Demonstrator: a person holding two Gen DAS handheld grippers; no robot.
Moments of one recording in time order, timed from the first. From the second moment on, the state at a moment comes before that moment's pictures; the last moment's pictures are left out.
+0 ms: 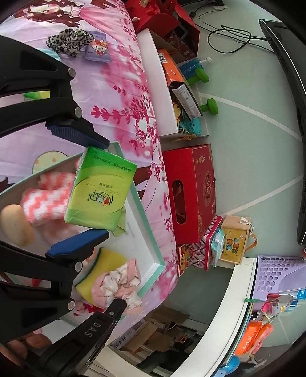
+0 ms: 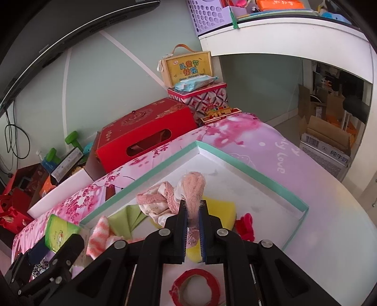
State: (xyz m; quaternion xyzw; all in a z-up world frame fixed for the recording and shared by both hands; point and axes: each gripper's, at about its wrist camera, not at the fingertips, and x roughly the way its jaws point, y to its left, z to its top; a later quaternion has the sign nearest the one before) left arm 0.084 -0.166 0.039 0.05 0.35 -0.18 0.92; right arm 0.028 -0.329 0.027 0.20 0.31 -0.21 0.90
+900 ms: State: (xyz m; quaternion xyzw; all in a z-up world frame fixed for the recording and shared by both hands) left arm 0.105 -0.117 0.032 -0.01 0.42 -0.09 0.90; right arm 0.030 -0.320 0.030 0.15 0.38 -0.21 0.89
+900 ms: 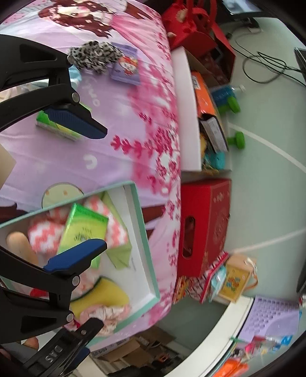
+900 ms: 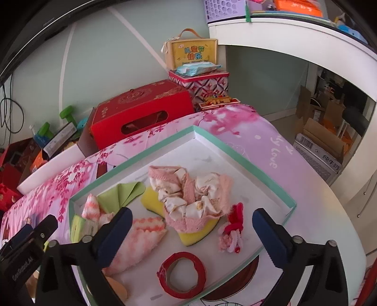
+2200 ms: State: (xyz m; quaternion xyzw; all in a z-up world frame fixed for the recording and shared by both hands) left arm 0.073 0.025 0.035 -0.09 0.46 0.05 0.88; right arm 0.031 -0.203 0.045 0.10 0.41 -0.05 0.91
